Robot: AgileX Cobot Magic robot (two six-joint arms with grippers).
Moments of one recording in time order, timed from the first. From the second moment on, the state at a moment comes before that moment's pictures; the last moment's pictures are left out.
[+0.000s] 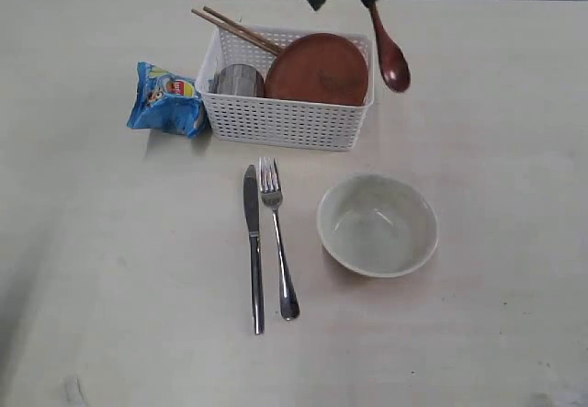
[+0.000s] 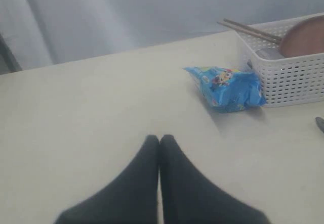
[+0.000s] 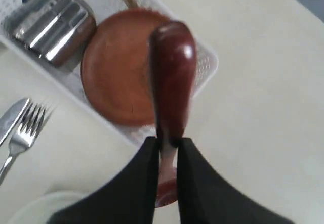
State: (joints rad) left arm -0.16 0.00 0.00 0.02 0.33 0.11; right arm 0.63 1.69 -1.54 -0.28 1.03 0.05
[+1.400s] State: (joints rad) left arm -0.16 0.00 0.00 0.02 0.33 0.11; right arm 0.70 1.56 -0.99 0.11 0.76 -0.53
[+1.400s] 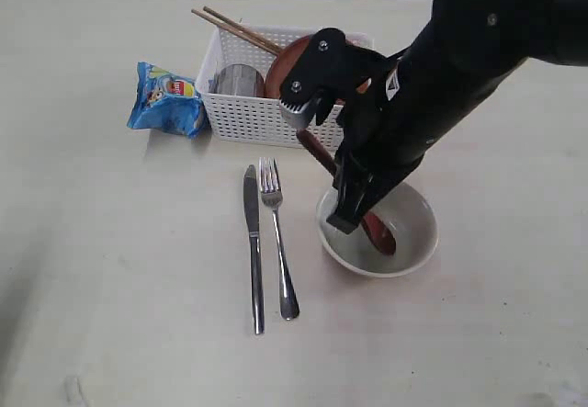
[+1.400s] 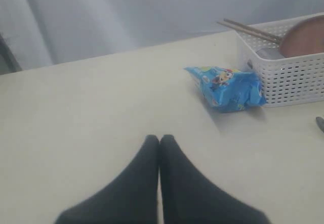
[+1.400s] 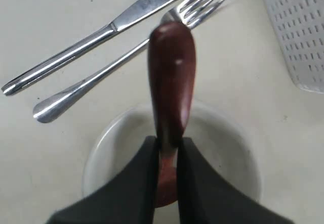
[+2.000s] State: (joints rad) left arm -0.16 0.00 0.00 0.02 0.33 0.11; right arm 0.70 1.60 -0.99 0.11 0.76 -0.54
